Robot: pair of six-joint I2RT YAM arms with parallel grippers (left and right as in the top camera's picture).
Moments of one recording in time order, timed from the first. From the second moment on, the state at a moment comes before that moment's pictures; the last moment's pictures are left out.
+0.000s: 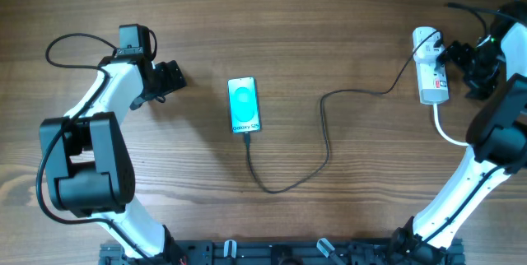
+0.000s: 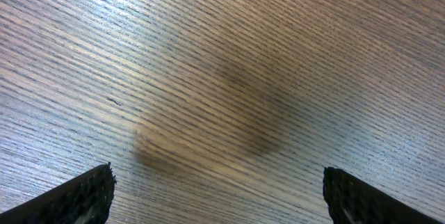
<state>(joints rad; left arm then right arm) 0.08 1.90 1.20 -0.58 -0.04 -0.36 -0.45 2.30 1.88 -1.17 -0.08 0.30</state>
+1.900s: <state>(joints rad) 0.08 1.90 1.20 -0.58 -0.04 -0.36 -0.41 2.11 1.70 -0.89 -0.16 0.26</state>
